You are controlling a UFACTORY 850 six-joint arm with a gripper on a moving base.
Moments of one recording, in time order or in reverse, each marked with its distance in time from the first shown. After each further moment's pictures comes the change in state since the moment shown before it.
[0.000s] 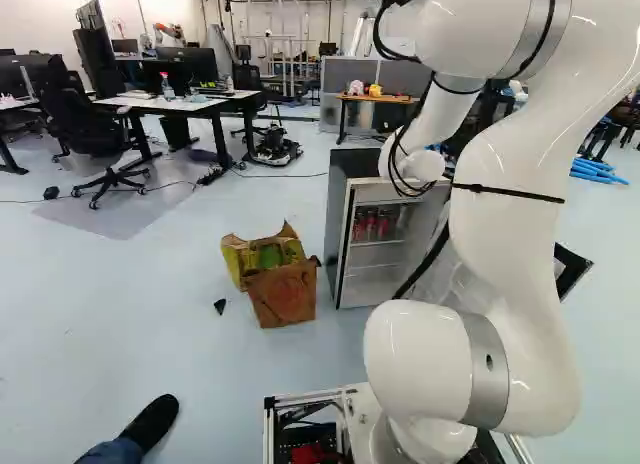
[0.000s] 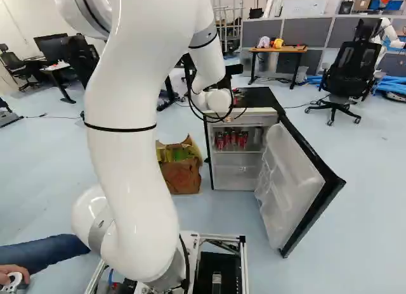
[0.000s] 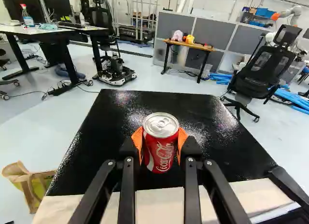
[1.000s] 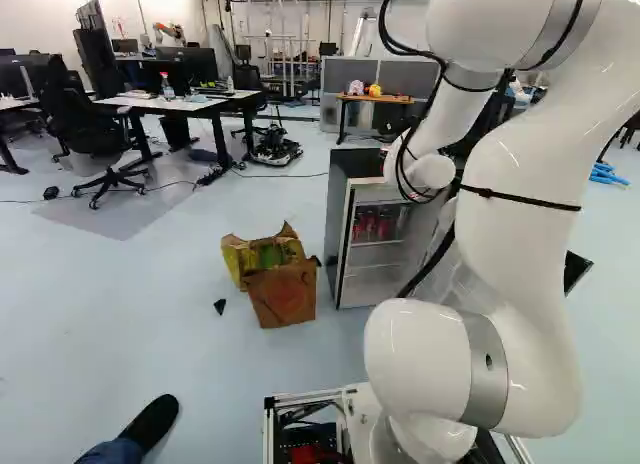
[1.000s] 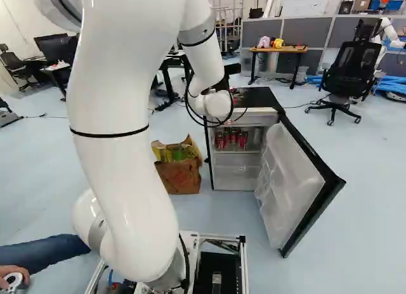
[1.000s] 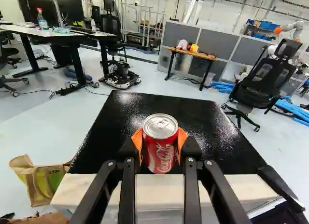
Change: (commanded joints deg) arm -1.2 4.4 5.4 -3.5 3.6 -2.3
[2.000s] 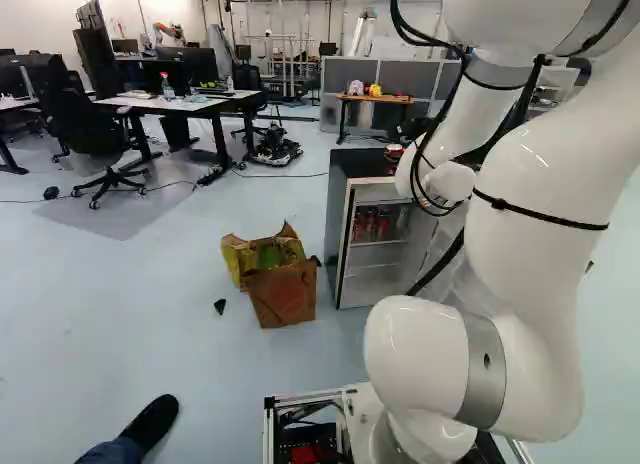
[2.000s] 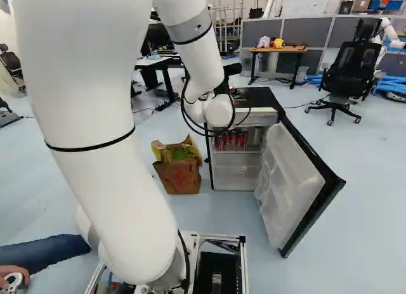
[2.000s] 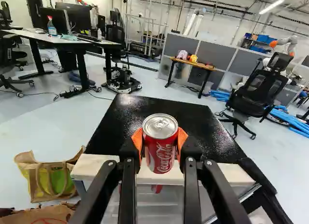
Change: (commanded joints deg) arm -3.8 7.6 9.0 -5.3 5.8 0.0
